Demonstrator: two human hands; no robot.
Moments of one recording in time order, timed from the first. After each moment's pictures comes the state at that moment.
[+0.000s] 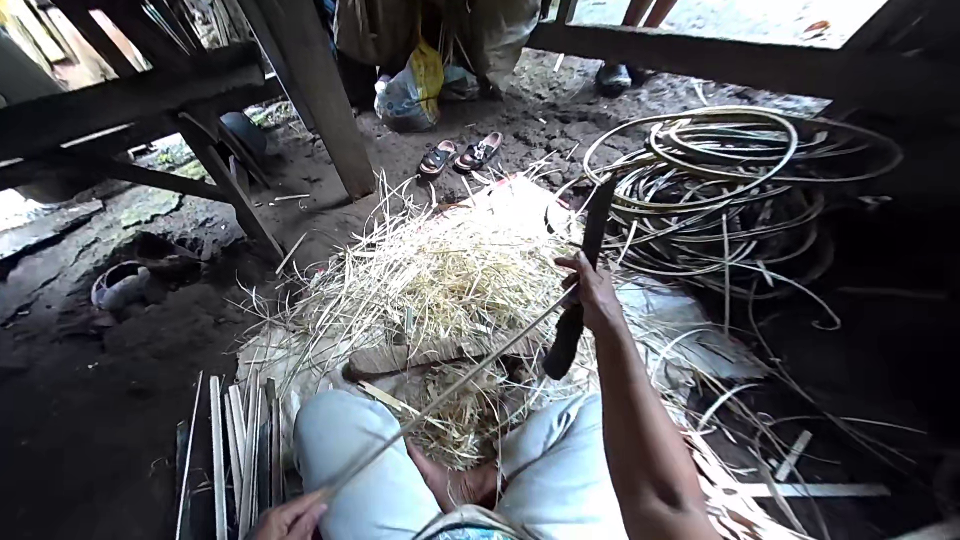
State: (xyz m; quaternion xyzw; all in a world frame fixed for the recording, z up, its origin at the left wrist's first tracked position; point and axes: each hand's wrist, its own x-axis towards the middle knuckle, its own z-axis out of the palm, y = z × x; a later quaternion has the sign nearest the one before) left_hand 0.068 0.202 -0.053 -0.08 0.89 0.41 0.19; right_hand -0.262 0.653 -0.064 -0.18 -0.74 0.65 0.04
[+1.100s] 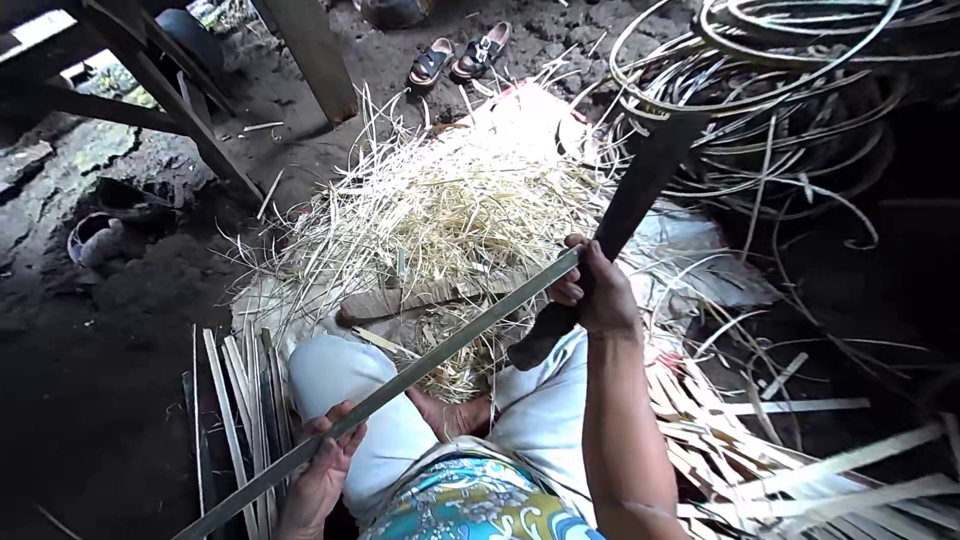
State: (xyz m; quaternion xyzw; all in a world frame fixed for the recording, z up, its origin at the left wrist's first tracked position) left_hand 0.054 0.281 -0.079 0.00 0.43 0.90 -0.04; right_hand -0.162 0.640 -0.087 0.07 -0.46 0.88 -0.08
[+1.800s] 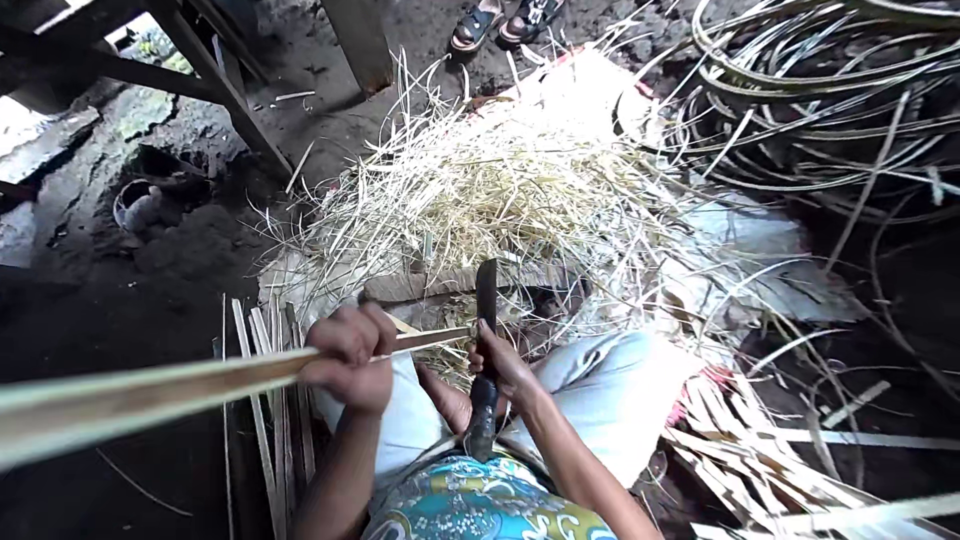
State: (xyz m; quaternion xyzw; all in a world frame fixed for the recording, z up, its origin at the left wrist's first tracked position) left_hand -0.076 0.335 -0.001 0.17 0.54 0.73 -0.38; right_hand -0.087 0.509 -0.157 -0.26 -0.44 0.78 -0.35
